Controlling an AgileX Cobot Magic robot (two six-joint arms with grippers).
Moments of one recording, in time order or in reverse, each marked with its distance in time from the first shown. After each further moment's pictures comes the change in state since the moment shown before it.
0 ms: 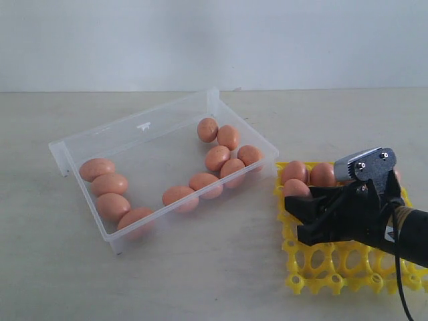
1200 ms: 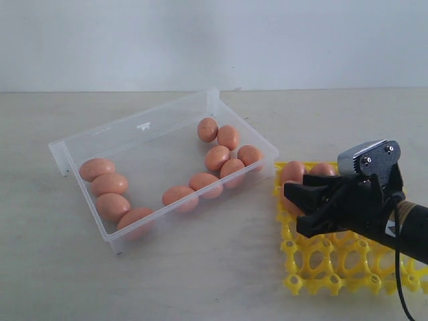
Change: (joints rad) left arm 0.000 0.000 0.000 0.000 0.000 0.000; right arm 0.000 0.000 0.000 -0.006 -0.099 -0.031
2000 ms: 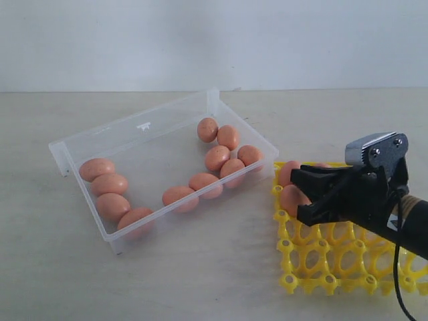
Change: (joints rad) left arm 0.000 0.000 0.000 0.000 0.000 0.000; right arm -0.001 -0.009 0.002 0.035 -0.066 0.017
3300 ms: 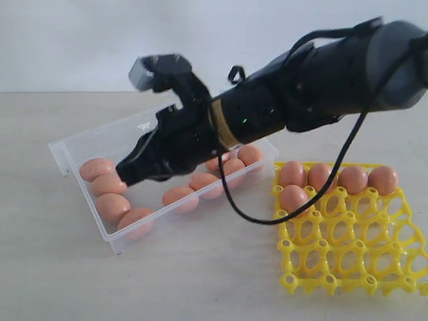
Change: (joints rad) left arm 0.000 0.000 0.000 0.000 0.000 0.000; right arm 0.479 -0.033 -0.835 -1.225 0.528 1.481
